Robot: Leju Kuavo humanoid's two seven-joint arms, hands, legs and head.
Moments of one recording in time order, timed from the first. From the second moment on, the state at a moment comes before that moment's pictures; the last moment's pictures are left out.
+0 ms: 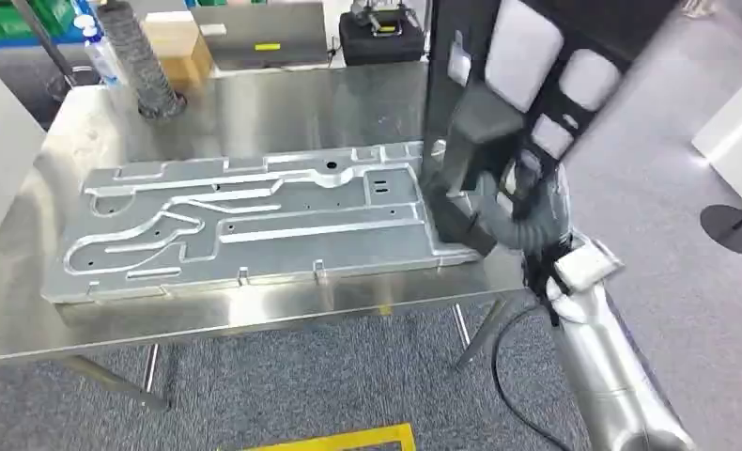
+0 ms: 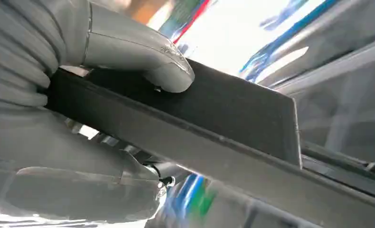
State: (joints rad) left arm -0.10 0.00 1.35 -0.22 -0.76 -0.06 -0.32; right arm -0.54 -0.22 0.23 -1.54 0.26 -0.06 -0.57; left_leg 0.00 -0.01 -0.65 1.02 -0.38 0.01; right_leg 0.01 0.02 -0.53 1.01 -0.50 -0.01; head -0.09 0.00
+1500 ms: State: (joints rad) left arm -0.19 -0.03 1.22 -0.22 -0.91 -0.03 -0.35; right arm -0.91 -0.12 0.67 -0.50 1.19 -0.51 -0.50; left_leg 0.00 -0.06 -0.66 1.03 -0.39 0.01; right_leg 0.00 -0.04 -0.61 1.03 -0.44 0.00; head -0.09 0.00
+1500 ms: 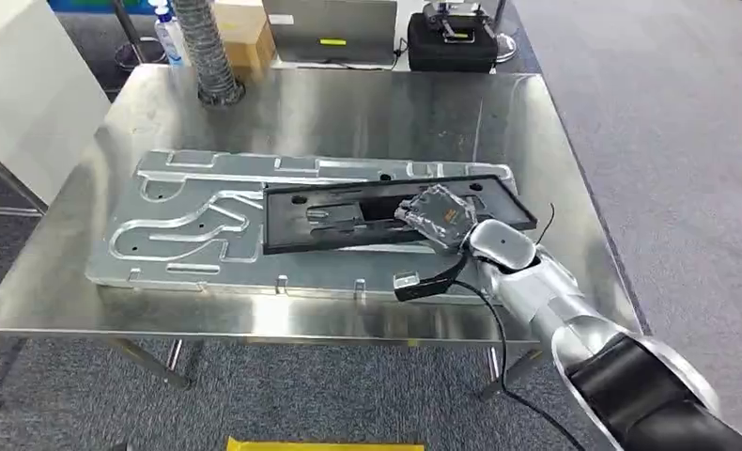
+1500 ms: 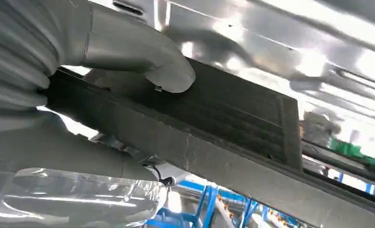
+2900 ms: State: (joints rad) left arm -0.13 -0.06 1.21 -0.22 -0.87 -0.08 -0.38; right arm -0.67 -0.18 0.51 -1.22 0.50 -0.48 -0.64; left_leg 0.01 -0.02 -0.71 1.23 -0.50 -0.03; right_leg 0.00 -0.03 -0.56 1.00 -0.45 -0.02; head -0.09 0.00
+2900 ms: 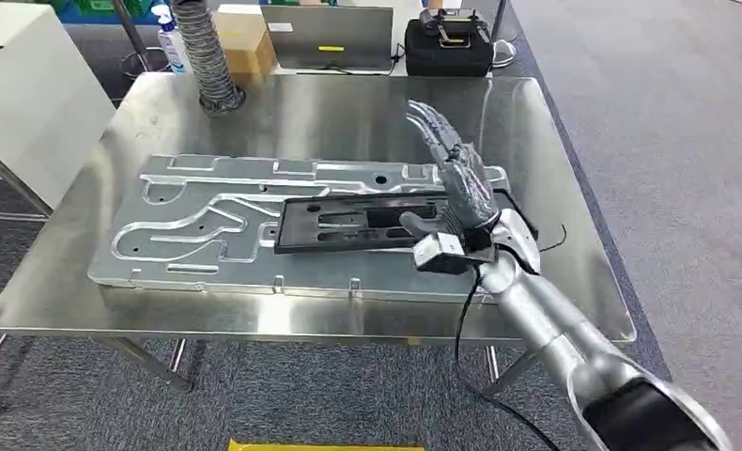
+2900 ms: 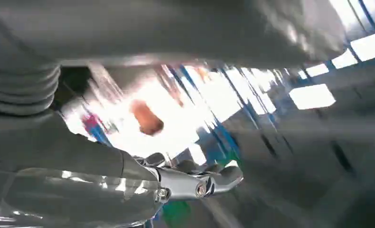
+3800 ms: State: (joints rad) left arm -0.08 -0.07 1.30 -0.22 -0.81 -0.12 -0.43; right arm 0.14 0.15 -0.54 -1.50 0.70 -0.51 -0.65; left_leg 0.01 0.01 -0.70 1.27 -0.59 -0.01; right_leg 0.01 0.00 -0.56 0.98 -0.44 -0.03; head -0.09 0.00
